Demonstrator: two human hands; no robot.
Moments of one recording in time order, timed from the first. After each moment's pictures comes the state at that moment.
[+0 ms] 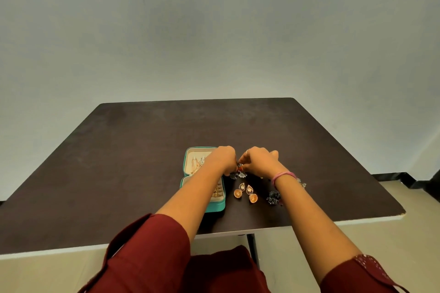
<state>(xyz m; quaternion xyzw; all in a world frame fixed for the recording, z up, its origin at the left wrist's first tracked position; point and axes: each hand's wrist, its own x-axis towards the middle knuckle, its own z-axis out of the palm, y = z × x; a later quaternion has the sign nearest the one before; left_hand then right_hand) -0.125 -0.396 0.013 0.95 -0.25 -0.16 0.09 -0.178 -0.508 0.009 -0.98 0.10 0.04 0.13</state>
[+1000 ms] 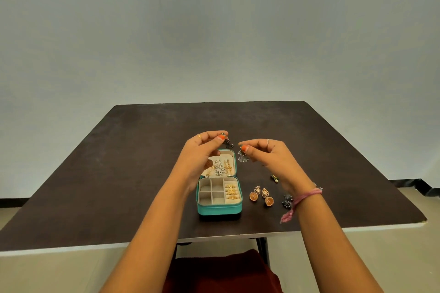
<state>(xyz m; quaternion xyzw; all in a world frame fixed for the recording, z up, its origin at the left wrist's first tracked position) -0.178 -0.290 0.065 0.67 -0.12 -0.12 0.72 -0.227 -0.467 0.052 -0.78 0.02 -0.11 0.62</state>
